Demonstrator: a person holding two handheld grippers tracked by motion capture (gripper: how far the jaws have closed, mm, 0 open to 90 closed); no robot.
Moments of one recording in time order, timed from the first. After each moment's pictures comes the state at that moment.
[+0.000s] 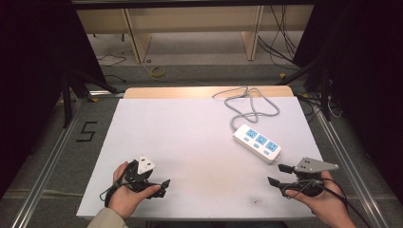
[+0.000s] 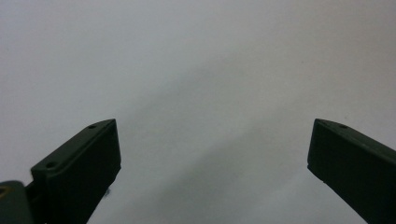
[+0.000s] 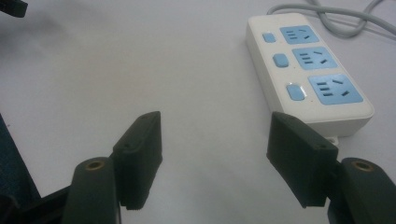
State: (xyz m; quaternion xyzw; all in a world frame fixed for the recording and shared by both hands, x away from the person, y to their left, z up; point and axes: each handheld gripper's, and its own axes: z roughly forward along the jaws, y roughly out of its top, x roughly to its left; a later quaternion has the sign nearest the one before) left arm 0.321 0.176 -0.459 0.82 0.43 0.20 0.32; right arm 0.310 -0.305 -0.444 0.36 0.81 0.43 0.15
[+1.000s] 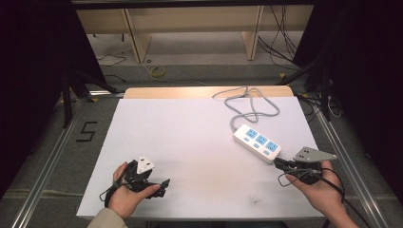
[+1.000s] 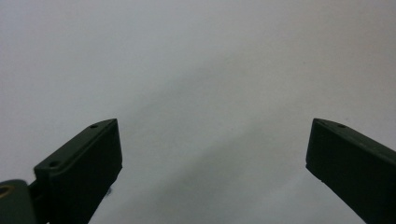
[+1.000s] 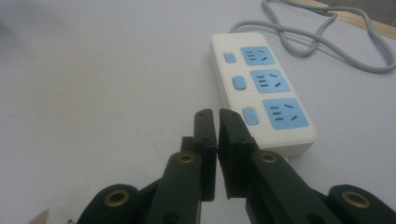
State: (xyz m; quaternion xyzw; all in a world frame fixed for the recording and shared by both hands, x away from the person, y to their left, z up) left arm 0.321 0.177 -0.460 0.81 0.44 0.20 0.32; right arm 0.330 -0.301 -0.425 0.37 0.81 0.40 0.21
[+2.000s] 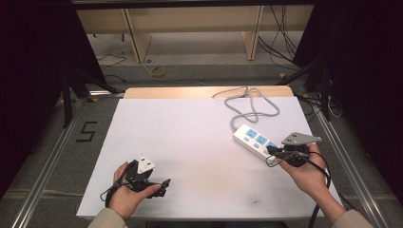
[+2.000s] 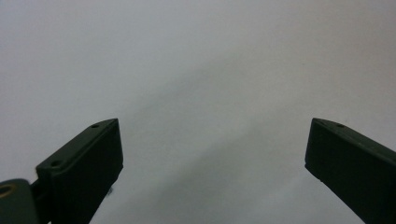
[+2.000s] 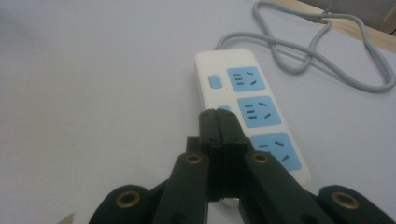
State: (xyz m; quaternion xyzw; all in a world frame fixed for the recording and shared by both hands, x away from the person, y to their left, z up) left arm 0.321 0.175 -0.460 0.81 0.44 0.20 0.33; right arm 0.370 -0.280 -0.419 0.39 0.81 0.38 0.21
